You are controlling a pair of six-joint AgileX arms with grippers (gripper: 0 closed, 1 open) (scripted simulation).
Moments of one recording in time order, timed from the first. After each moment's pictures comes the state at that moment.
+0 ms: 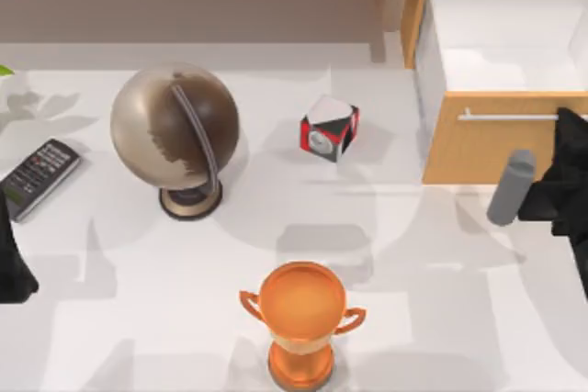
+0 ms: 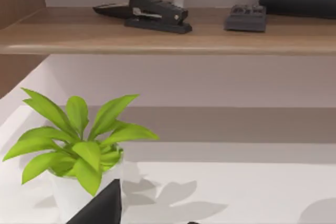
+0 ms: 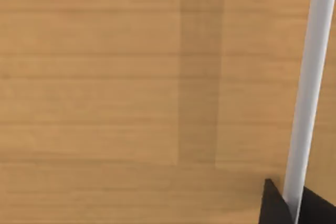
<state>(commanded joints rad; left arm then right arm) 0.00 0.00 0.00 0.00 0.00 0.00 0.31 1.99 0.31 1.68 0.34 -1.56</state>
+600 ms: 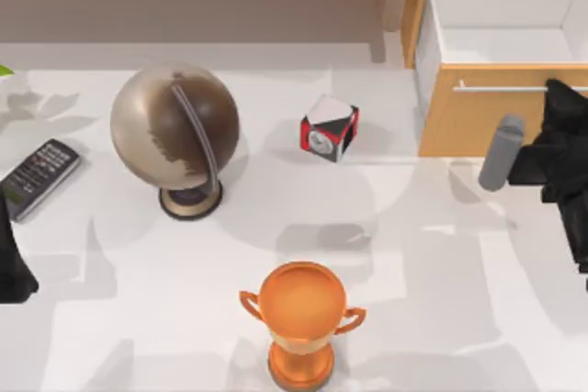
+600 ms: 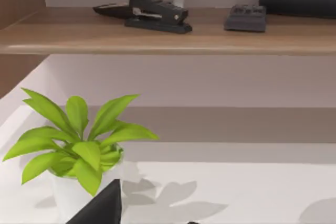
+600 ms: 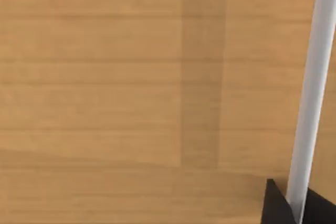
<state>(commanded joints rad) 0.00 0.00 0.00 0.00 0.00 0.00 0.26 2.05 0.47 1.57 0.30 -1.55</state>
